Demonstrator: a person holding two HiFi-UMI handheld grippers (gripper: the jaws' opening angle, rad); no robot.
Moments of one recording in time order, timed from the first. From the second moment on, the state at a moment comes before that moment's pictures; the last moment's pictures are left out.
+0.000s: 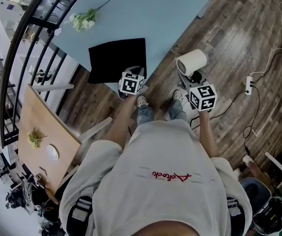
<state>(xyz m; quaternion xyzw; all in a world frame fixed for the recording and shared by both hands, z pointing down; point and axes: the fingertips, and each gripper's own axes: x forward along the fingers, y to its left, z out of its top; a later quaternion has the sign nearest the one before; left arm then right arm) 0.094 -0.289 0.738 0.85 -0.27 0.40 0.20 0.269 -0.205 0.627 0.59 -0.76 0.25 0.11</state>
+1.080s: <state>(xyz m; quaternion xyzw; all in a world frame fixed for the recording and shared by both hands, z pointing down) 0.058 -0.294 0.650 0.89 -0.35 0.20 0.23 0.158 -0.262 0.681 0.43 -0.83 0.24 0.26</state>
